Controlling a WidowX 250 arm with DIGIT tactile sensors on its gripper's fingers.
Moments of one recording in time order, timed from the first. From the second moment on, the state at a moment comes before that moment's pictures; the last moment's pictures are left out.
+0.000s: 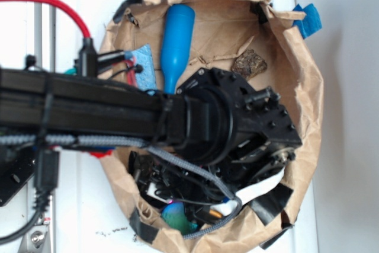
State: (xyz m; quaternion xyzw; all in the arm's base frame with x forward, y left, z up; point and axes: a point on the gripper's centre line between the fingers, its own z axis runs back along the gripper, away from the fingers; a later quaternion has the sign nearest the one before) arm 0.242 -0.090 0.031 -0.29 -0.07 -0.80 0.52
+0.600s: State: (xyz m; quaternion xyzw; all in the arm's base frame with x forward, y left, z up) arm 0.243 -0.090 0.031 -0.28 -0.07 -0.80 0.52
